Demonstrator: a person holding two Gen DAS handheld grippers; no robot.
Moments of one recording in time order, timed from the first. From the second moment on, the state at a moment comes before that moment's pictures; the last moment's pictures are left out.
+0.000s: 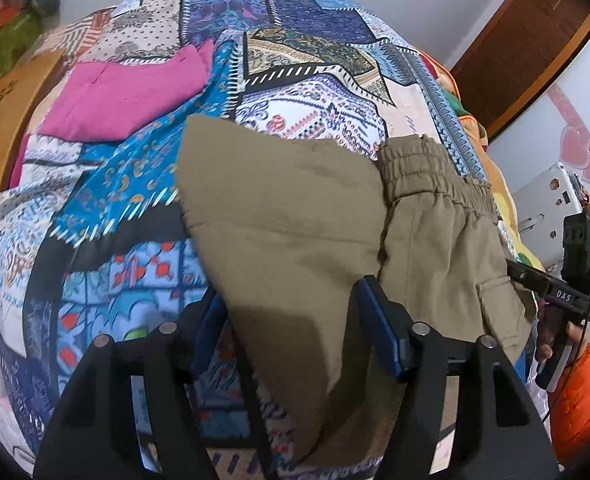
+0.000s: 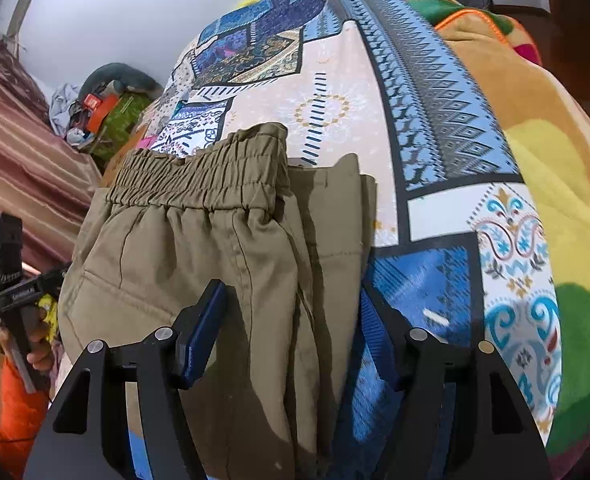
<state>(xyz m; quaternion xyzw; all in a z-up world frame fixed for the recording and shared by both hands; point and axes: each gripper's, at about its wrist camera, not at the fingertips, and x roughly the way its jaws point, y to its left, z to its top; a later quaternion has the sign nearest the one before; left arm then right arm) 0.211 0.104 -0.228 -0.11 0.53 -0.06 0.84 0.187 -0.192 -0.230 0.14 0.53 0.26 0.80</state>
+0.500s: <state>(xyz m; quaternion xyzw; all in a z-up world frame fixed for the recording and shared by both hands) 0.221 0.089 -0.224 -0.09 0.52 -0.02 0.85 0.187 -0.181 -0.216 0.10 0.49 0.25 0.83</state>
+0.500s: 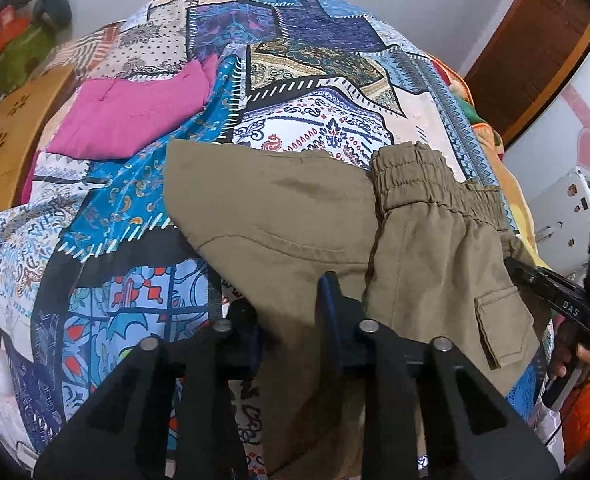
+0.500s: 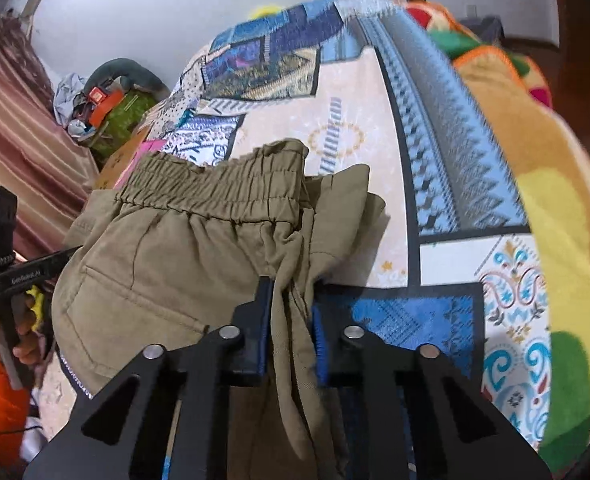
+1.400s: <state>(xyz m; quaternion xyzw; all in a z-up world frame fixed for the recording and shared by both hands) 0.225 0.162 -0.091 0.01 0.38 0.07 0.92 0.225 -0.087 -0.079 -0.01 0.32 0.29 0.90</state>
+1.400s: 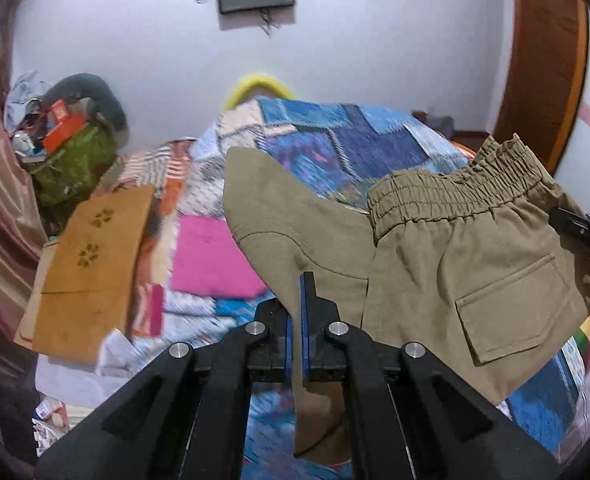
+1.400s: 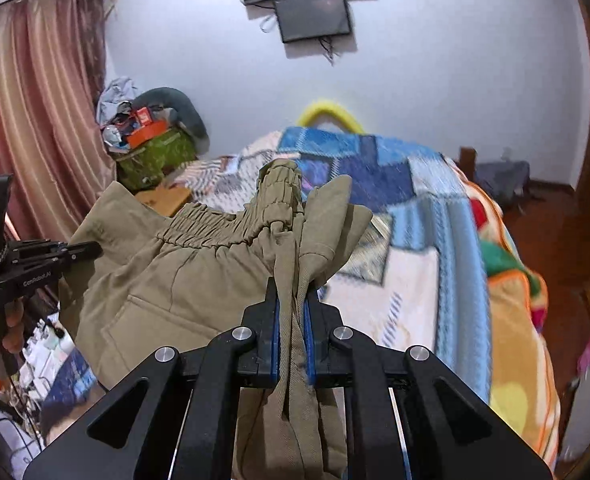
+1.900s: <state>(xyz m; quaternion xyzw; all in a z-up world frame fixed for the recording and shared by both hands) 0.320 0.304 -0.123 -0.06 0.36 0.16 0.92 0.307 0.049 -0.091 -0.03 0.30 0.33 0.89</state>
